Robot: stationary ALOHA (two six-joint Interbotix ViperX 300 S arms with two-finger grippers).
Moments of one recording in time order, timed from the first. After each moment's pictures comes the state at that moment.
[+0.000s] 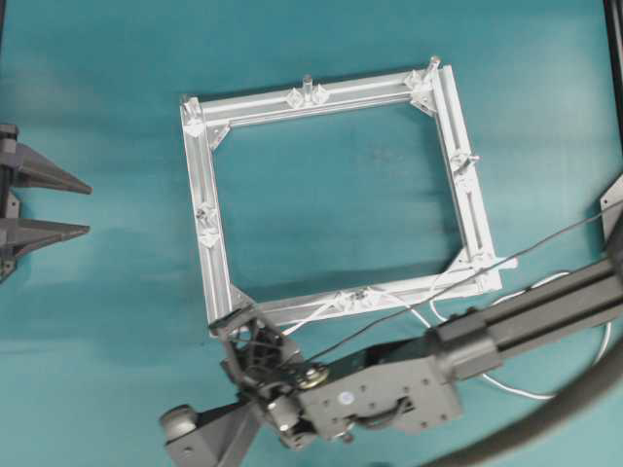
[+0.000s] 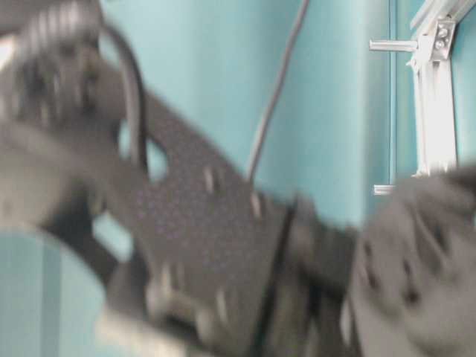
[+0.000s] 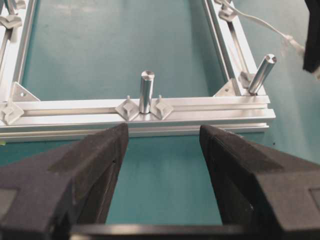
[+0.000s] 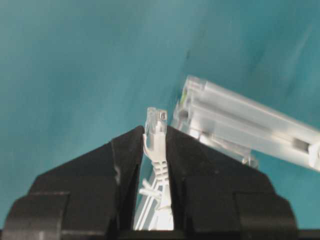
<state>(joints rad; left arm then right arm) 0.02 -1.21 1.39 -0.06 0.18 -0.03 0.37 0.58 -0.31 -0.35 0.91 -0.03</state>
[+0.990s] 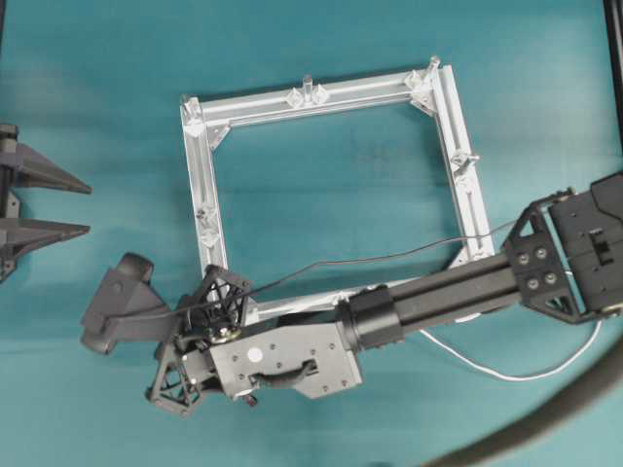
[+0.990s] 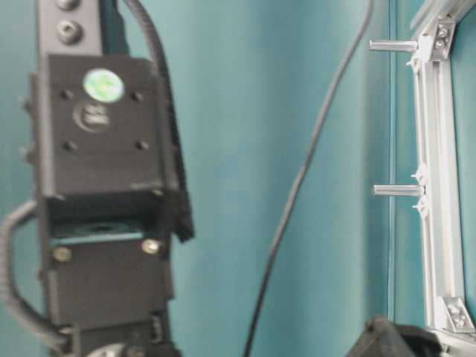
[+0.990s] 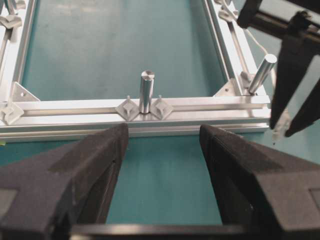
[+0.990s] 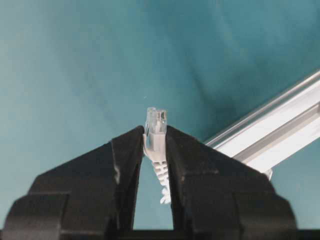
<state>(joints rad) 0.02 -1.21 1.39 -0.06 0.18 -0.03 0.26 0.81 -0.70 -0.32 1.07 0.86</state>
